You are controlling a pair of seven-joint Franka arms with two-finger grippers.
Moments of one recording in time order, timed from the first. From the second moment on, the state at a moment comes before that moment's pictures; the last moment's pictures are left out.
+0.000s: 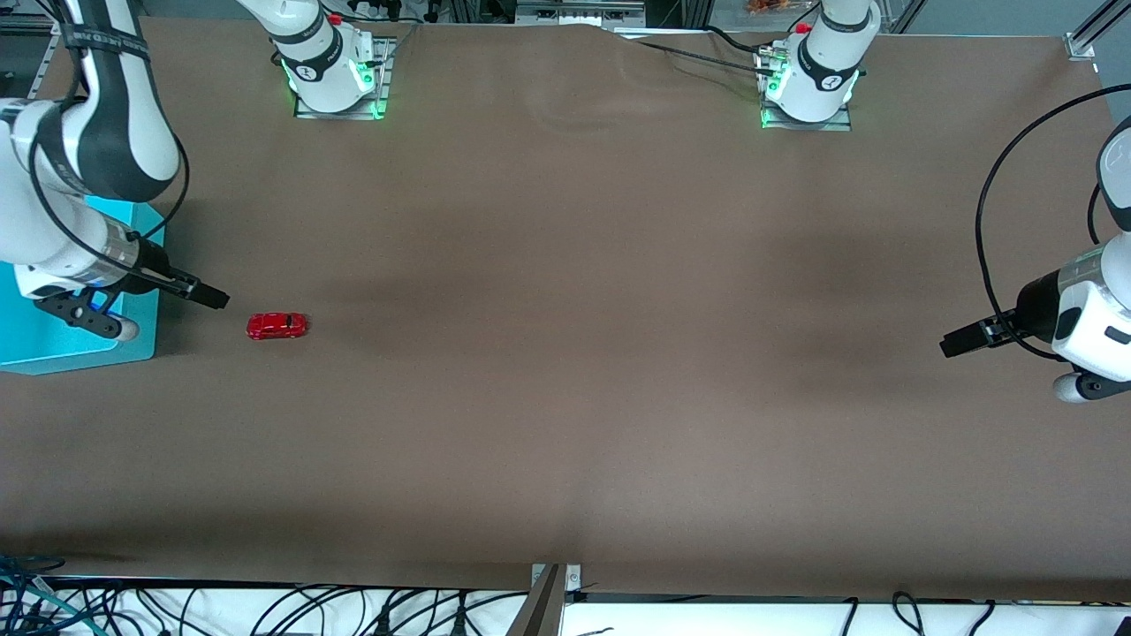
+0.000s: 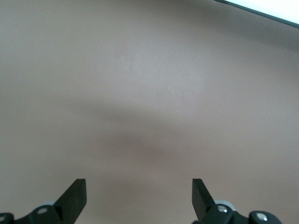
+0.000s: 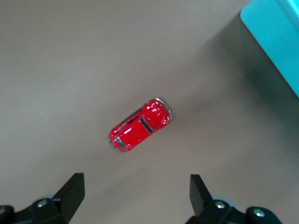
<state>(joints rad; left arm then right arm) 0.24 0.38 -0.29 -1.36 0.08 1.69 -0.31 -0.05 0.17 -0.01 -2.11 0.01 2.22 0.53</state>
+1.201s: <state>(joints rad) 0.22 0.42 -0.28 -1.37 0.13 1.68 -0.19 -0.03 0.29 -0.04 -2.27 0.01 2.57 0.90</state>
